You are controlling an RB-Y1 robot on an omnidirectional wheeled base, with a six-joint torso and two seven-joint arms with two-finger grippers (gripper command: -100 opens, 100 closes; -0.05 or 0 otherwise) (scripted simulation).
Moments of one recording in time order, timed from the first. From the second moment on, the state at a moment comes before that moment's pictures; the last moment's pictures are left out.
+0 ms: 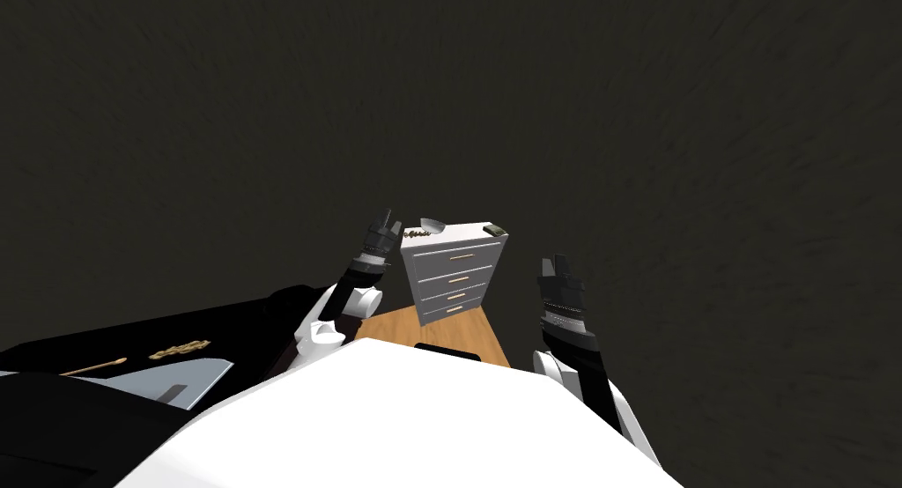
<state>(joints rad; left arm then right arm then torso) 0.26 0.25 0.03 -2.29 0.03 -0.24 0.01 0.55 -0.05 -0.04 -2.29 0.08 -0.47 -0.02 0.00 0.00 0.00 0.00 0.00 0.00</state>
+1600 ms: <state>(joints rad) 0.01 0.35 0.03 -2.29 0.04 0.19 0.16 0.55 -0.05 -0.04 -2.29 0.08 -0.47 -0.02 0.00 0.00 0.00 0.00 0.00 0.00</state>
